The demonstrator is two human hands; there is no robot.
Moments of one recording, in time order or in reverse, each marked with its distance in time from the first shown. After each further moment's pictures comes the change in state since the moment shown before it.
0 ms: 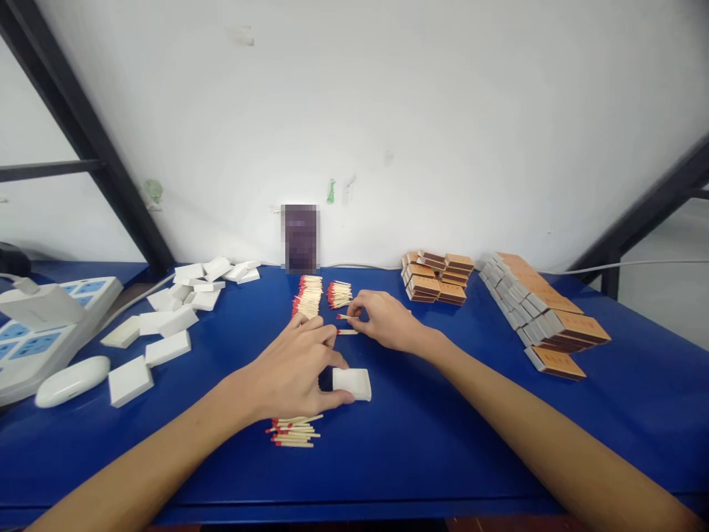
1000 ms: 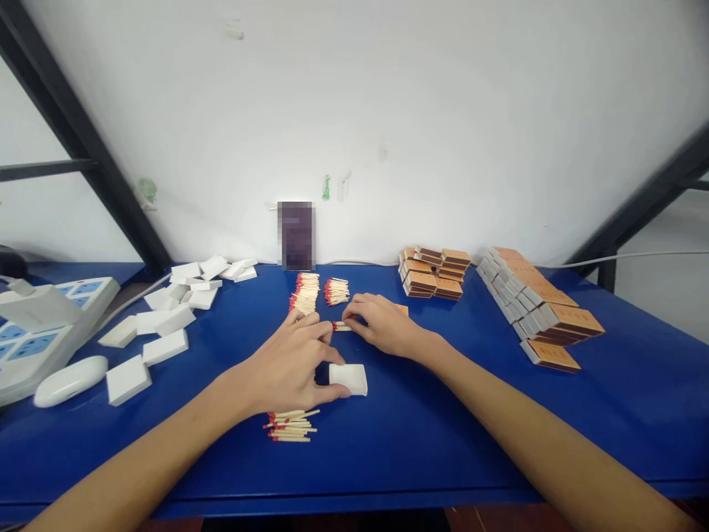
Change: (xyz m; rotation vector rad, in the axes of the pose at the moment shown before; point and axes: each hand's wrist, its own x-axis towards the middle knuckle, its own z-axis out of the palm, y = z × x) left_hand 0.002 0.001 -0.003 0.011 -0.041 -0.007; right_hand -0.012 0.002 0.005 -0.030 -0.002 -0.167
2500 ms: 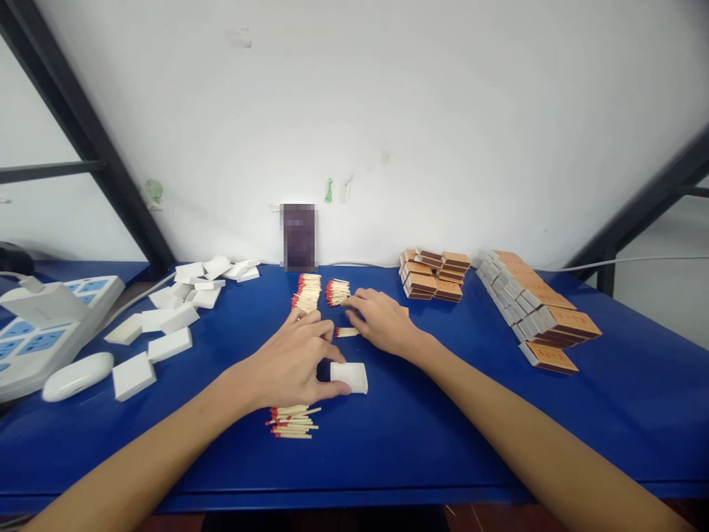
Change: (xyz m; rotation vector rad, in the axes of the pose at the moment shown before) left_hand 0.000 -0.001 -0.001 0.000 0.016 -0.004; right_hand 0.004 -0.005 0.002 -0.202 0.058 0.103
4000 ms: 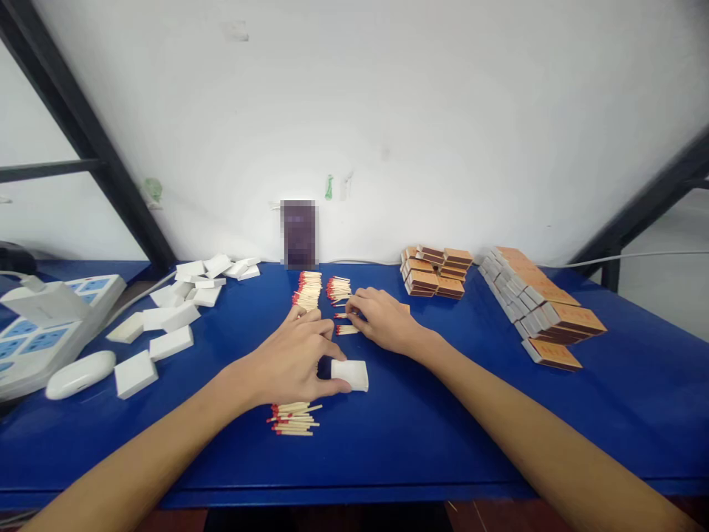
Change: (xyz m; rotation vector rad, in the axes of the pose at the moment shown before) left_hand -0.001 0.000 0.000 -0.002 -0.021 -0.002; right_hand -0.002 0.005 0.003 0.053 -0.010 -0.065
